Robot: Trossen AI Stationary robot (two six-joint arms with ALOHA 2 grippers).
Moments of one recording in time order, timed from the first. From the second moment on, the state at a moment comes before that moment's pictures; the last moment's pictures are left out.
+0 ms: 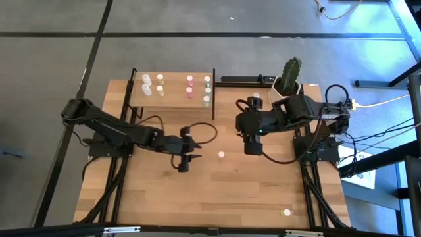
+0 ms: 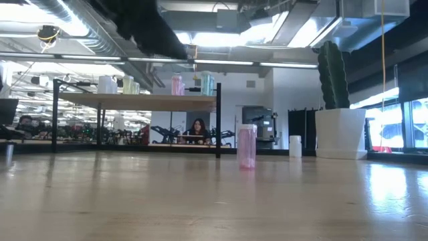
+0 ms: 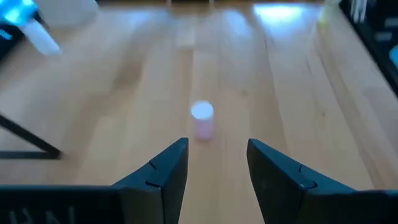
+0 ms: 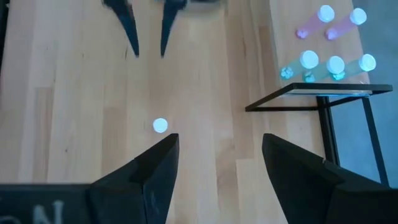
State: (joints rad) left arm -0.26 1.33 0.81 -0.08 -0.29 -0.16; right arm 0.24 1.73 2.20 -1.50 0.33 0.15
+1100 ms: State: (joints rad) left arm -0.26 1.68 0.90 0.08 -0.28 -0.21; right arm 0.25 1.71 2.20 -1.45 0.26 0.10
